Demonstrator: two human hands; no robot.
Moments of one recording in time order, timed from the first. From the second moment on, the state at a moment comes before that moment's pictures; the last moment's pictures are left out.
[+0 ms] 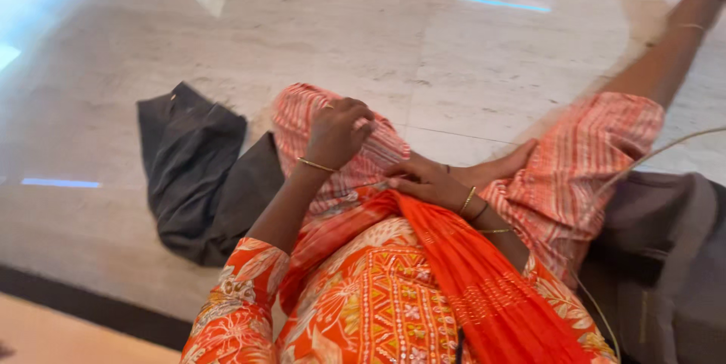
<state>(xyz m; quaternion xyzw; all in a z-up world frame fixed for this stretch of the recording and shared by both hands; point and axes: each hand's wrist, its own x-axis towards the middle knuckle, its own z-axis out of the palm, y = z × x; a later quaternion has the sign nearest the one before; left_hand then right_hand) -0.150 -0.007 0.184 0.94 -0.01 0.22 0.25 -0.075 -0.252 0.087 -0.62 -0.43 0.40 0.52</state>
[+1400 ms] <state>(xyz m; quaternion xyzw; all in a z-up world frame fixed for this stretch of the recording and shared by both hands) -0.013 0.012 0.086 0.99 0.12 0.04 0.04 -0.052 -0.270 0.066 -0.65 -0.31 0.46 0.53</state>
